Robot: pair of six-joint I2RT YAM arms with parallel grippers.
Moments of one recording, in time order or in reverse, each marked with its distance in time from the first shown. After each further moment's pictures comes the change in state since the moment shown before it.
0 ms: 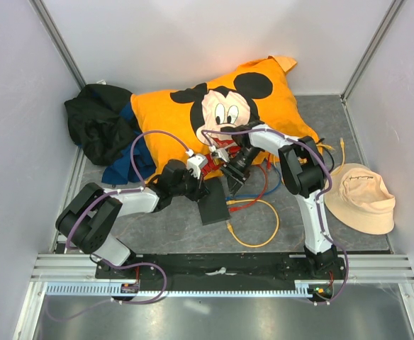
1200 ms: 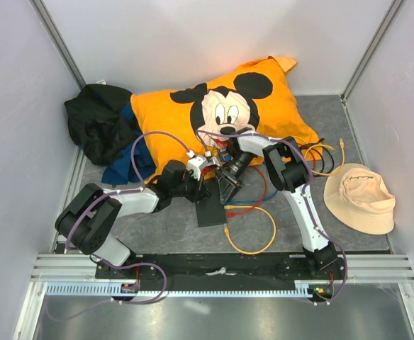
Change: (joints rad) left arm -0.001 -0.004 -0.004 -0.015 0.033 0.000; right arm 0.035 0.232 0.141 -0.190 -0.238 0.069
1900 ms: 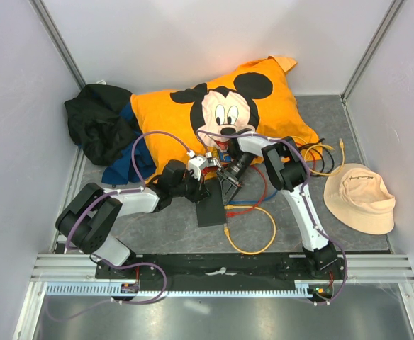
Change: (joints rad) left arm -0.001 0.005 0.005 0.000 0.005 0.000; right arm -0.009 0.029 0.013 -0.037 -0.001 -0.118
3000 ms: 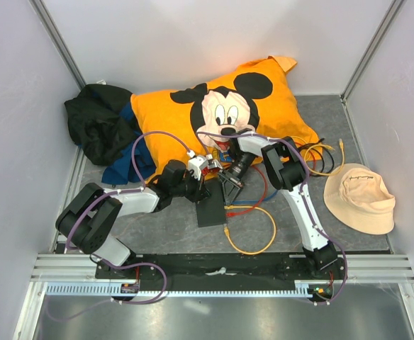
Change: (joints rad) left arm 0.000 0.000 0.000 0.000 0.000 0.000; right arm -0.015 0.033 0.028 -0.077 0.032 -0.077
